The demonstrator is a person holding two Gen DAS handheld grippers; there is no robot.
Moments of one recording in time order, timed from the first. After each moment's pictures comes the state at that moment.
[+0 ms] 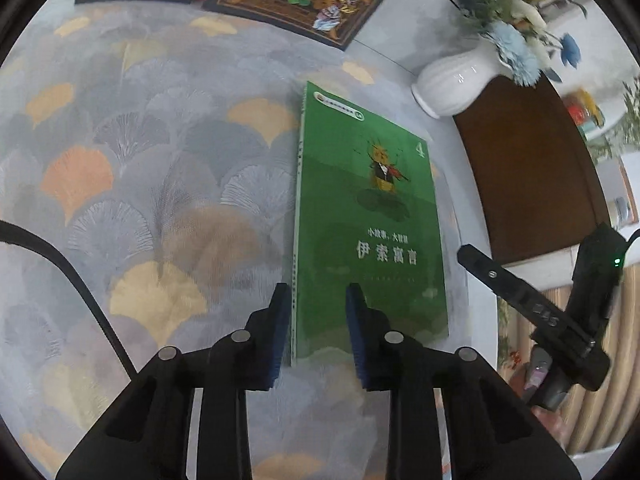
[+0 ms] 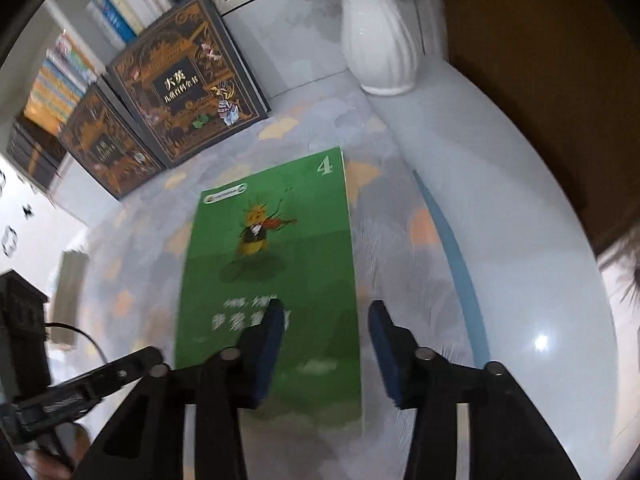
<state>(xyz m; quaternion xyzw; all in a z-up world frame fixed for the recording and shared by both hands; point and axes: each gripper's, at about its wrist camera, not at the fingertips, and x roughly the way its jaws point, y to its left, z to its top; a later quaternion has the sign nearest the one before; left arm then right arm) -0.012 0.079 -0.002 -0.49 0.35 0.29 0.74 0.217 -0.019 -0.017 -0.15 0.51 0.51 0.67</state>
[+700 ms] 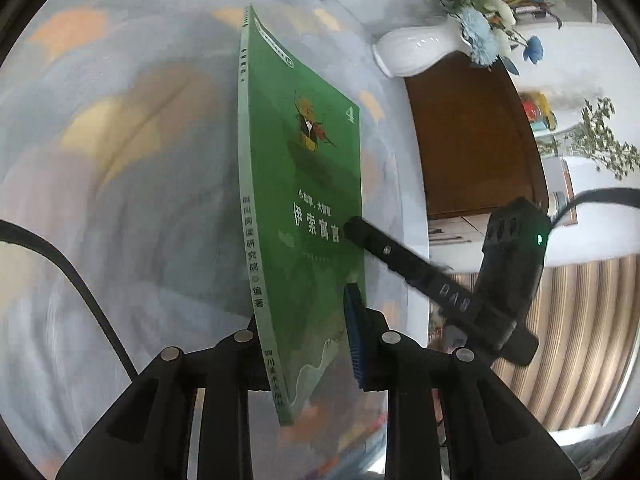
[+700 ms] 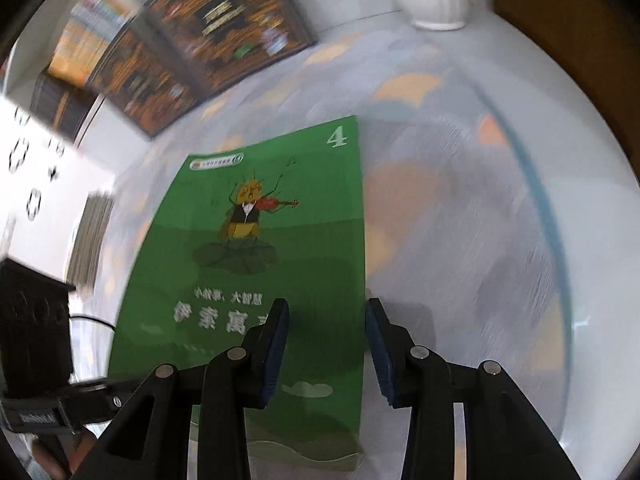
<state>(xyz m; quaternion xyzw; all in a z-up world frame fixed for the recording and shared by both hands) -0.049 0.009 -0.022 -0.59 0.30 0.18 0.72 0.163 -0.048 -0.049 -0.17 0.56 0.56 0.59</state>
